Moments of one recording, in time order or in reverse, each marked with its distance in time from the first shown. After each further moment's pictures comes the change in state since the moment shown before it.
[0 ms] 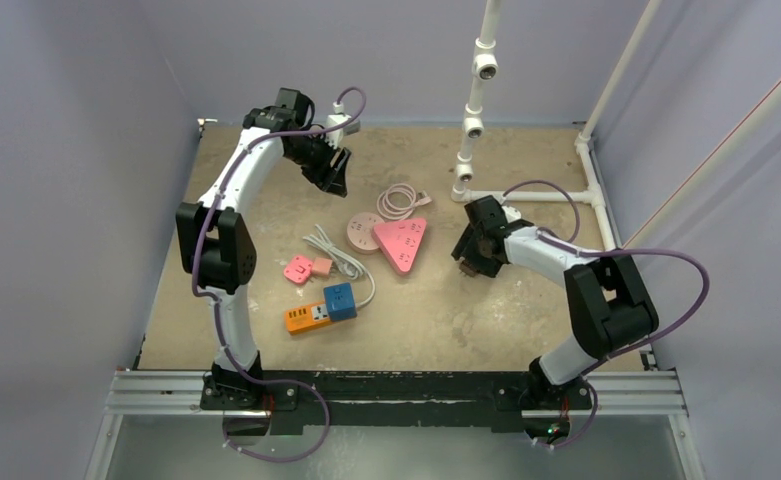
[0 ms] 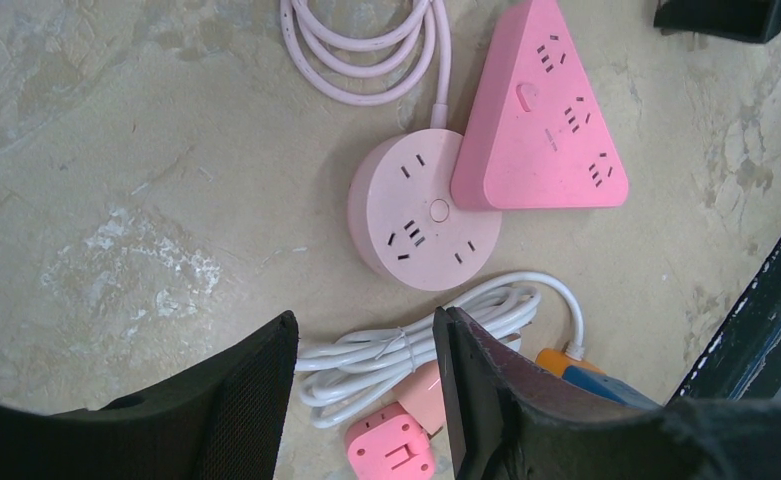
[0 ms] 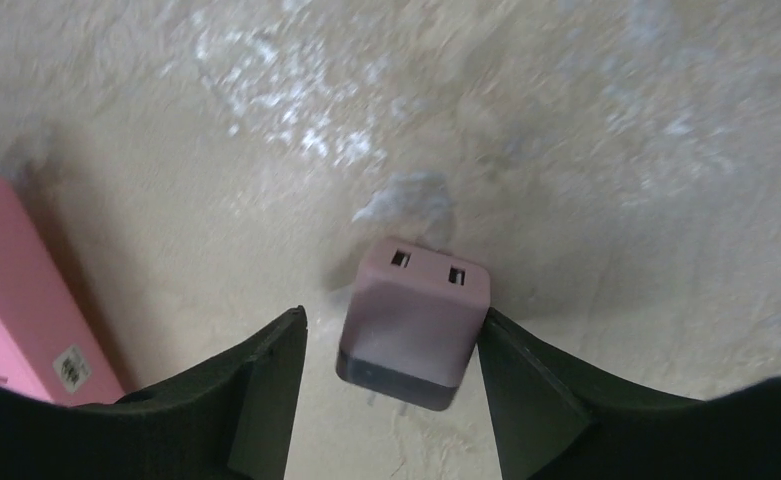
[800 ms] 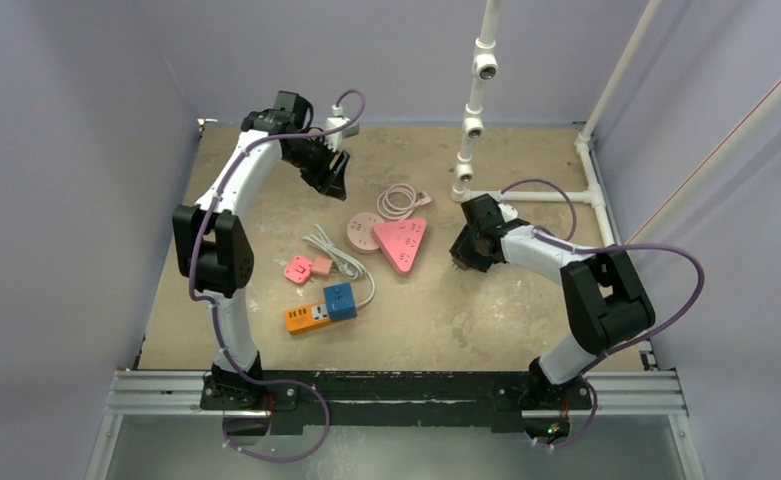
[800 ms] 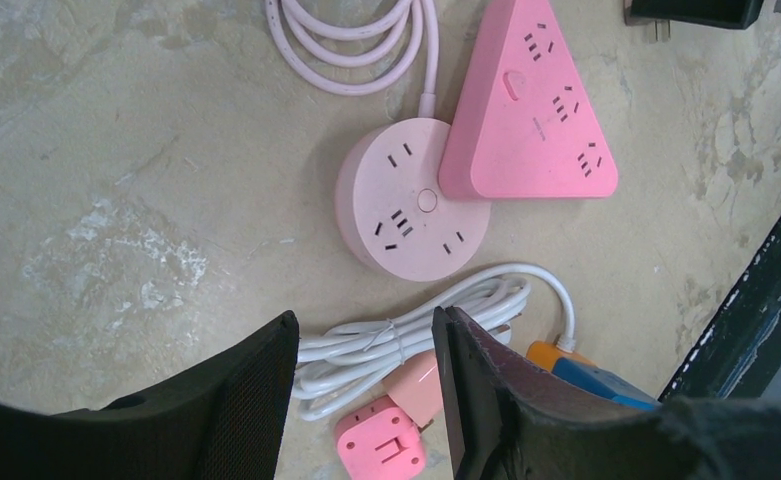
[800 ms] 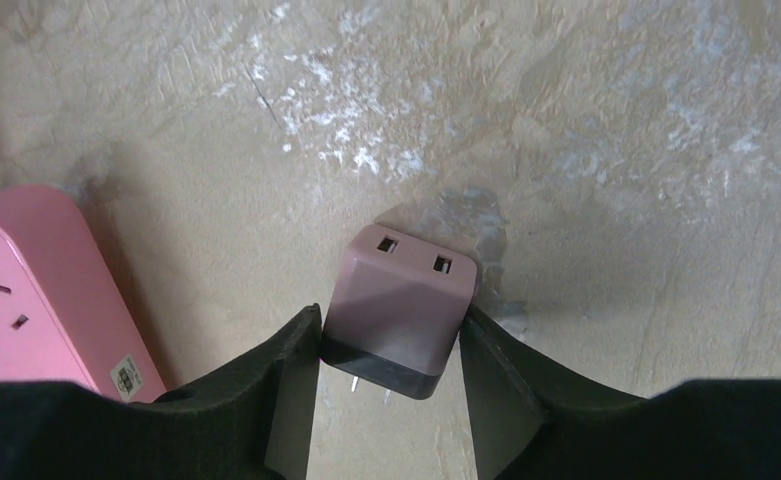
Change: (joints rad) left arm 0.000 -0.034 -0.042 0.008 0.004 0.001; right arm 0.032 0.018 0.004 0.055 -0.017 0.047
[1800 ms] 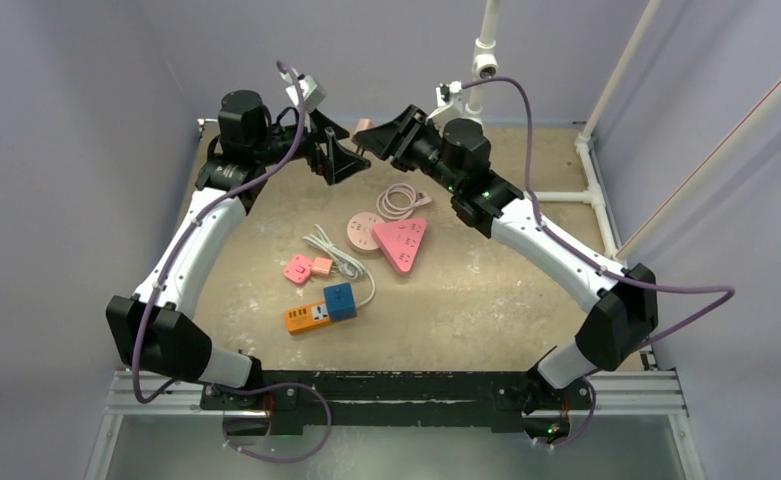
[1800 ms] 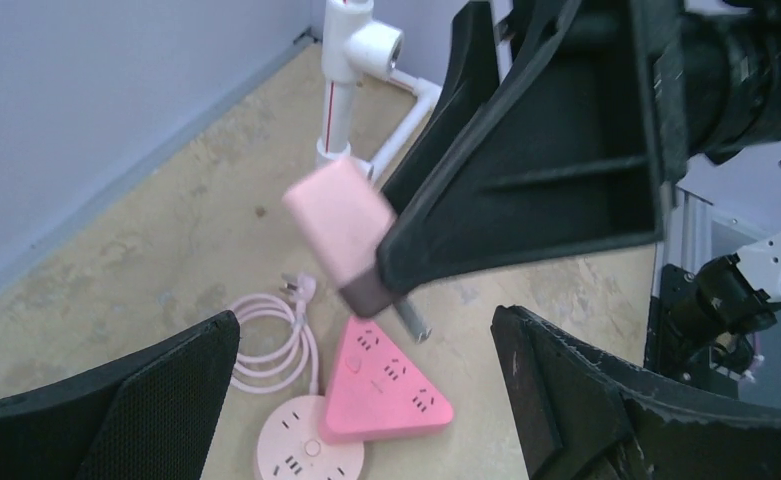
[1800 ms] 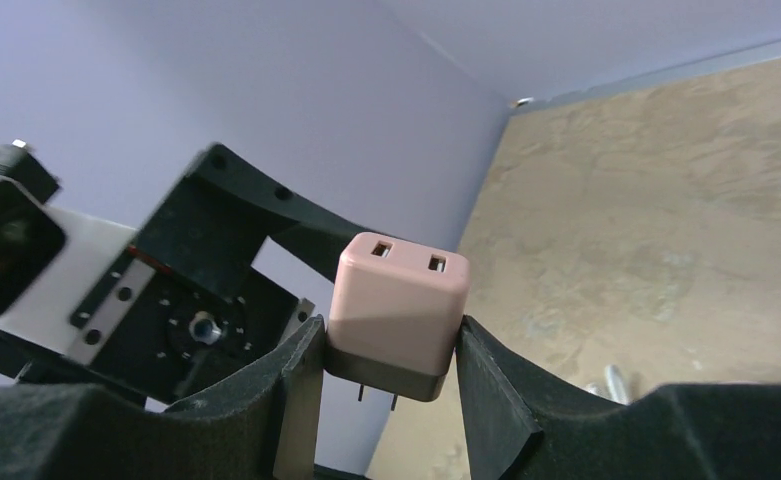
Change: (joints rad) left arm -0.023 -0.540 -0.470 0.858 0.301 -0.523; right arm 0.245 -0.072 0.538 0.474 -0.254 -0.018
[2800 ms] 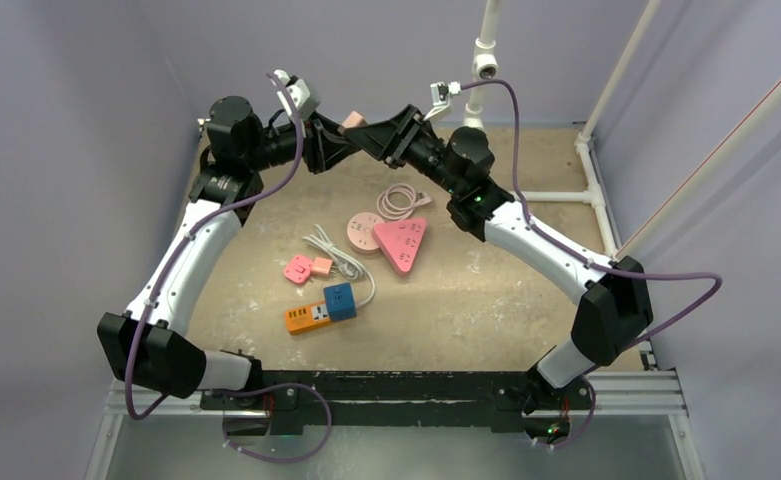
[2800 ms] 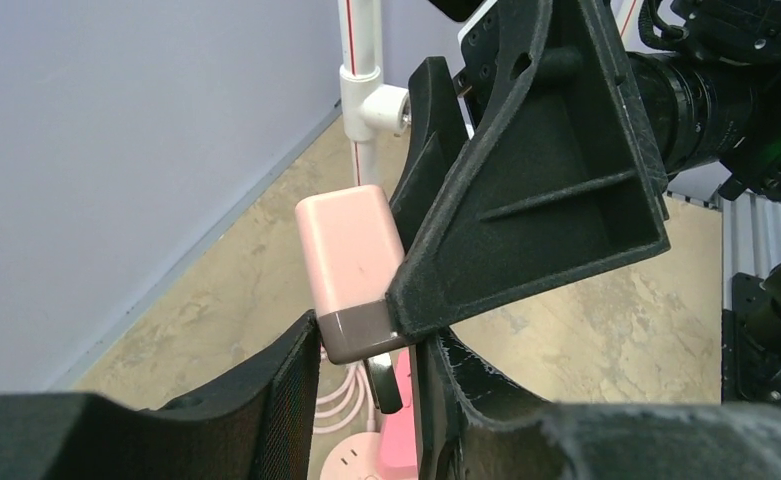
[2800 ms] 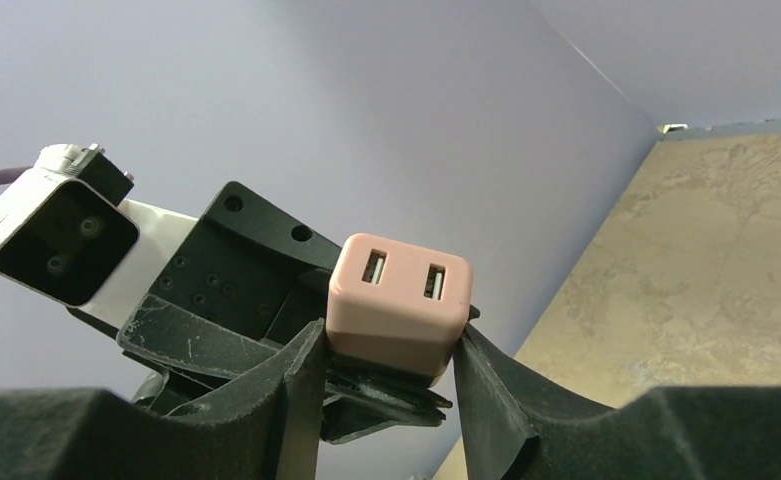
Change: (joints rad) left arm -0.017 -0.095 -0.056 0.172 -0.067 0.050; right arm 0.013 0.048 -0.063 0.343 -0.210 0.089
